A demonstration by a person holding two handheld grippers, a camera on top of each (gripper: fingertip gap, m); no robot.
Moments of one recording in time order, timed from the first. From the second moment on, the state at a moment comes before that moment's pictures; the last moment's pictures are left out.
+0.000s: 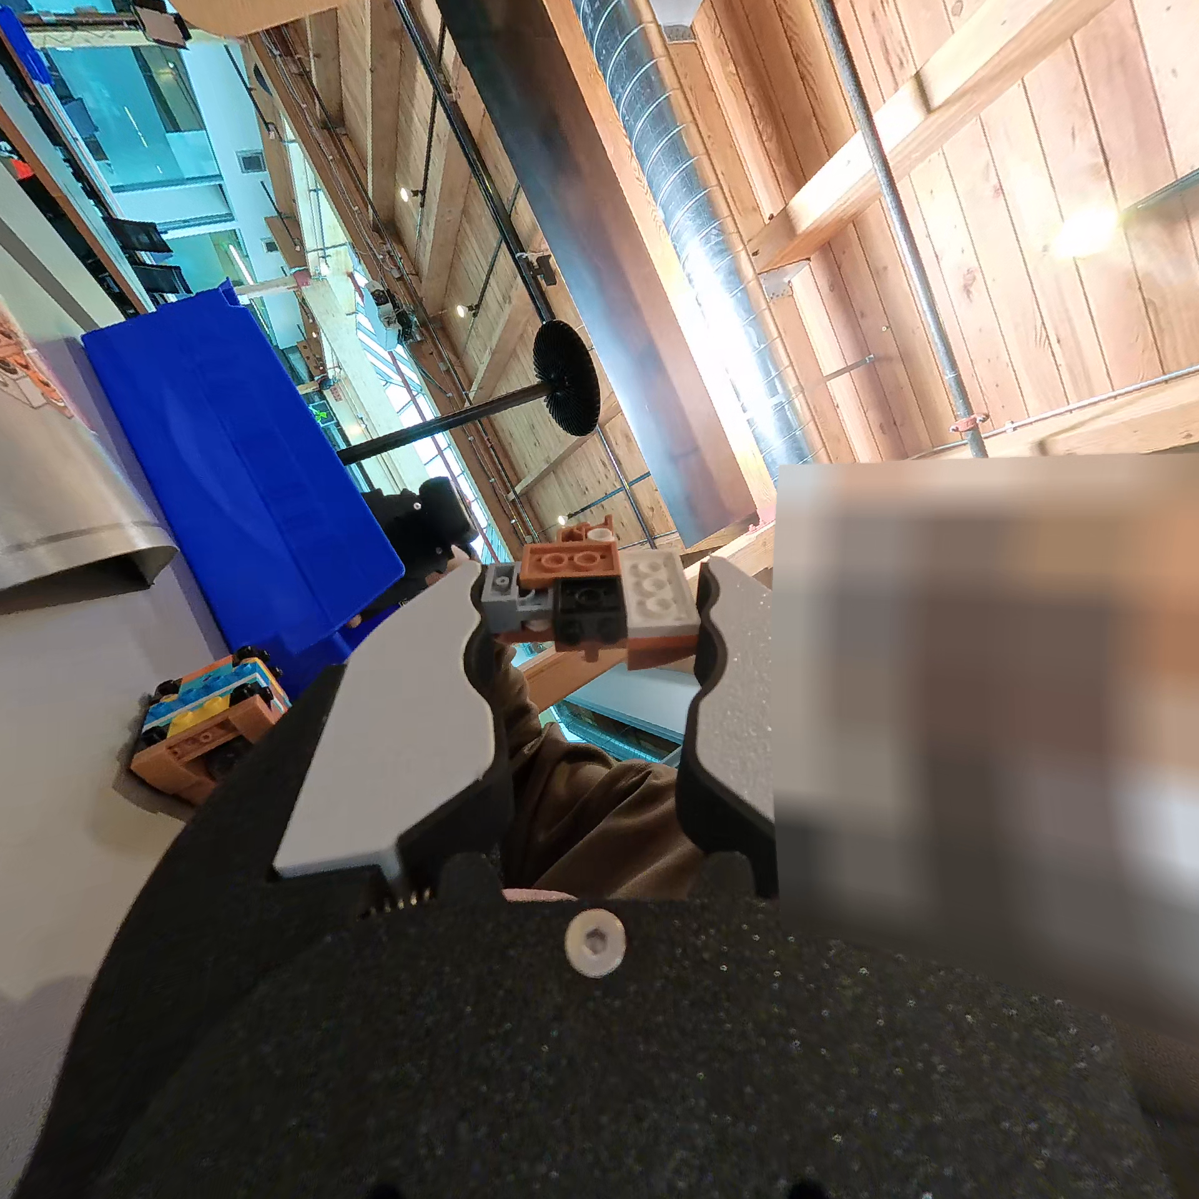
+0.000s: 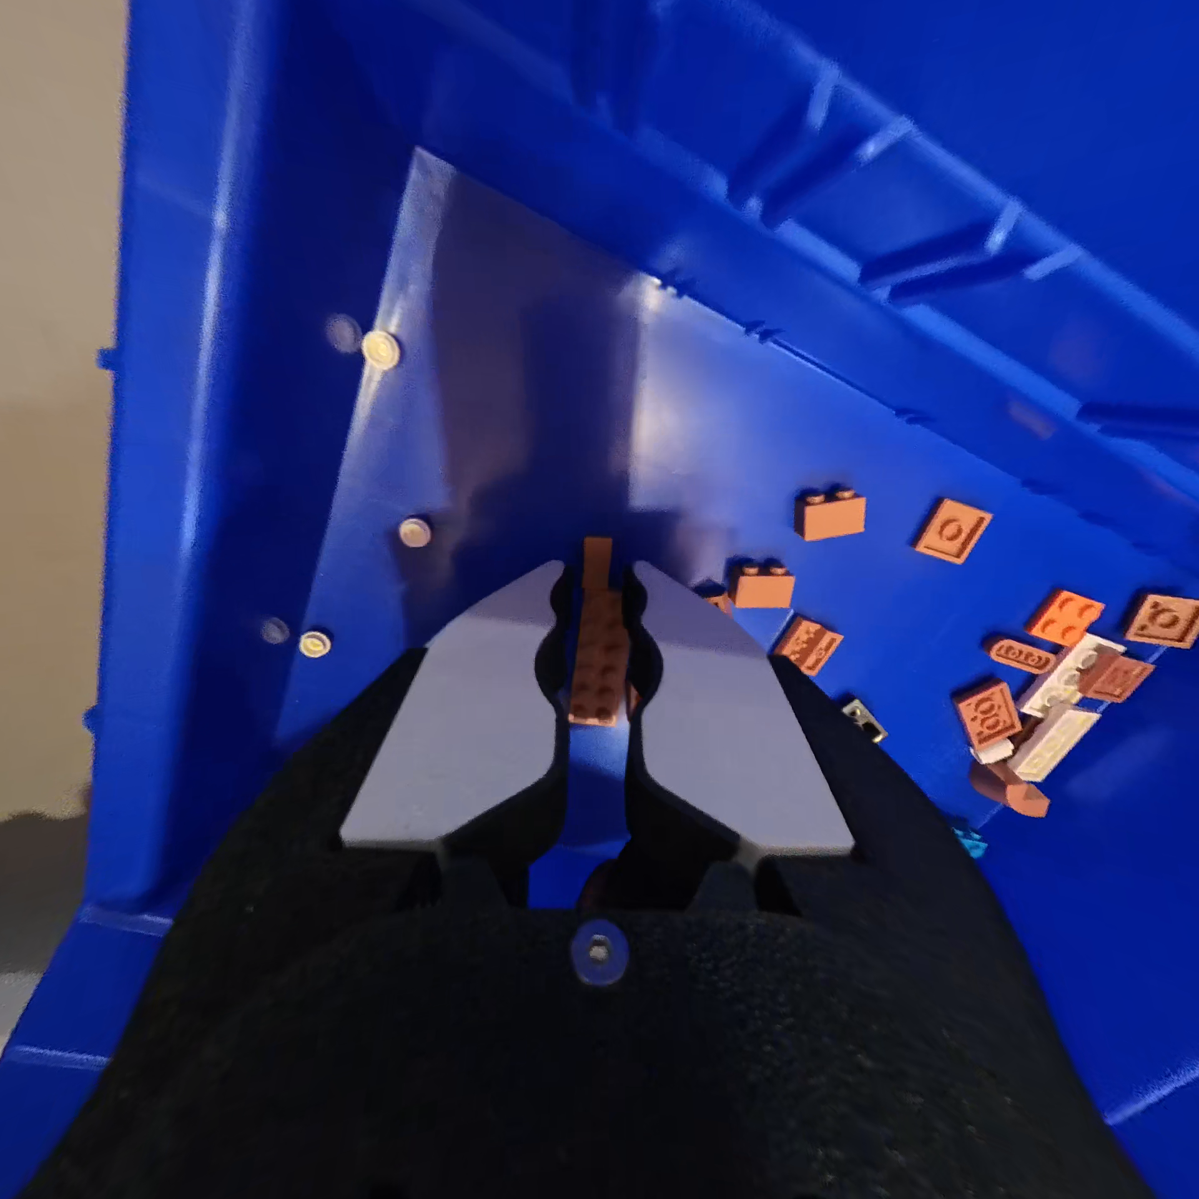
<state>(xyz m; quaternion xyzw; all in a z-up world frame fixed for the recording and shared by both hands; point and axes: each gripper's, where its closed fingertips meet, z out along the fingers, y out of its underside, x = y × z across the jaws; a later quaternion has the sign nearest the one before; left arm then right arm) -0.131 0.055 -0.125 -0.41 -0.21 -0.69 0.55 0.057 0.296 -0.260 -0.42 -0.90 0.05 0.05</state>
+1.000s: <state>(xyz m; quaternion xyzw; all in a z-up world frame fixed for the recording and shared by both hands) -0.120 0.057 -0.129 -0.44 -0.18 -0.68 0.56 0.040 0.084 -0.243 -0.37 -0.87 0.28 0.18</state>
